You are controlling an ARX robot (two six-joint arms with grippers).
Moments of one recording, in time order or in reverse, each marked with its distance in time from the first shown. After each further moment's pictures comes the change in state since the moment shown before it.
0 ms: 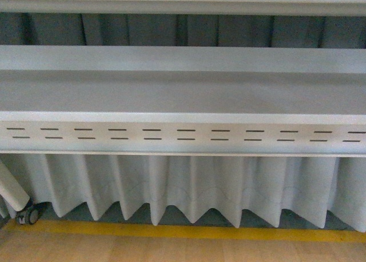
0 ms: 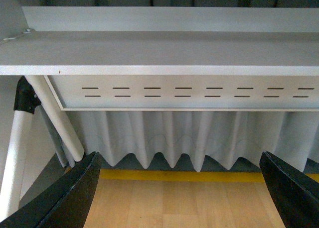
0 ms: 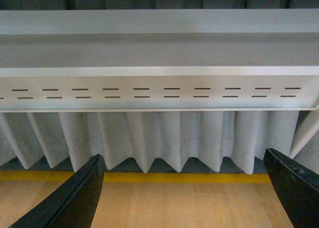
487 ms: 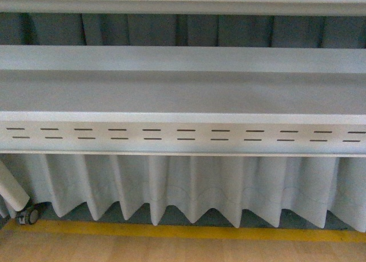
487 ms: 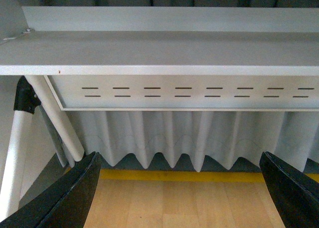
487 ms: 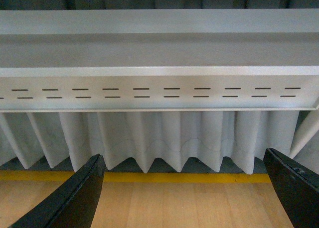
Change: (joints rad) left arm 0.000 0.000 0.000 0.000 0.000 0.000; right arm 0.000 0.000 0.000 0.000 0.000 0.000
